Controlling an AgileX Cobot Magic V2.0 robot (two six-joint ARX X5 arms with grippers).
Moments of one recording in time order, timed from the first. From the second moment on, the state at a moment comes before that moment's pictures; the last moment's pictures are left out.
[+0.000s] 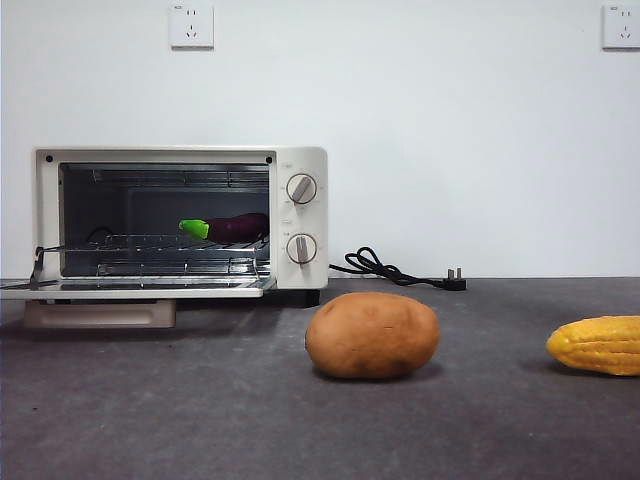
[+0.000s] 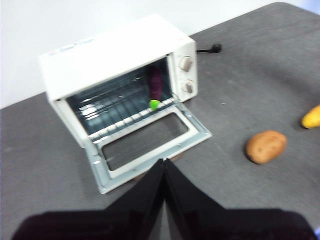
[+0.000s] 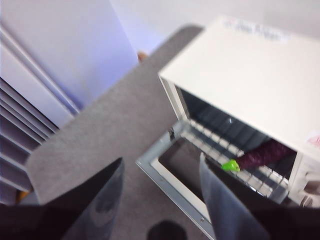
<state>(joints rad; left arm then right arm) -0.41 0.67 1.49 -1.25 -0.09 0.11 0.71 2.27 3.14 -1.35 -0.27 0.12</state>
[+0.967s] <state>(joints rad) -0.41 0.69 1.49 -1.19 -0.13 0.13 0.67 1.87 2.78 -1.35 -0.14 -0.01</state>
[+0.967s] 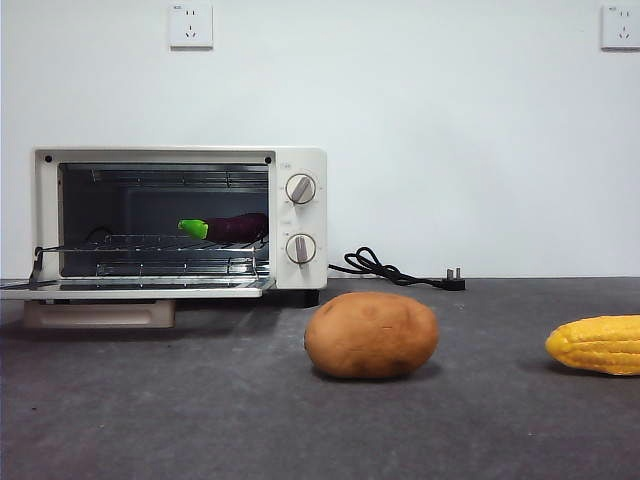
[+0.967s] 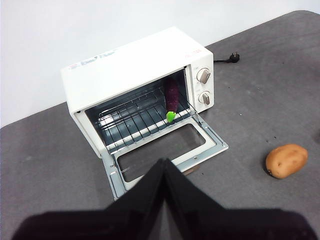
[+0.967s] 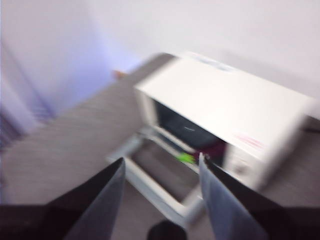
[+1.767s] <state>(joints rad) -0.41 0.70 1.49 -1.19 -0.13 0.13 0.76 1.28 1.96 -1.35 -0.30 -0.05</state>
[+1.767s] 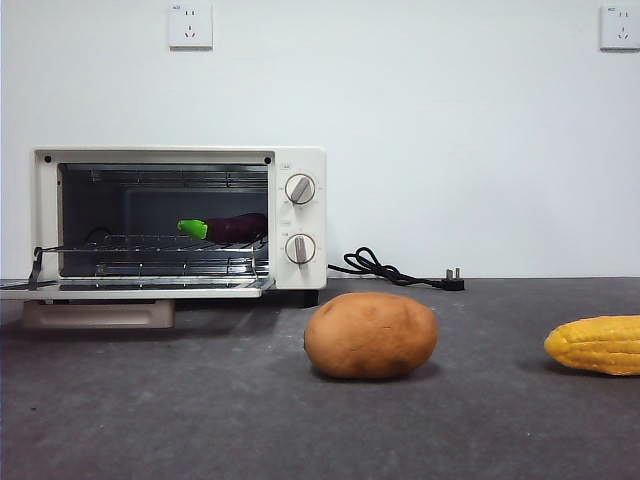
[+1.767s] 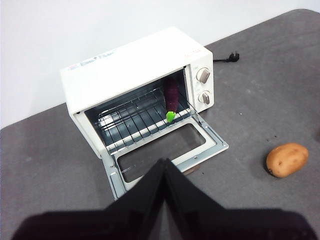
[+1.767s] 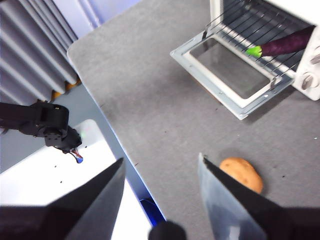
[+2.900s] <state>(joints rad) 0.11 1.16 1.49 -0.85 0.40 0.09 0.76 1.19 1.95 -1.35 -0.31 -0.08</state>
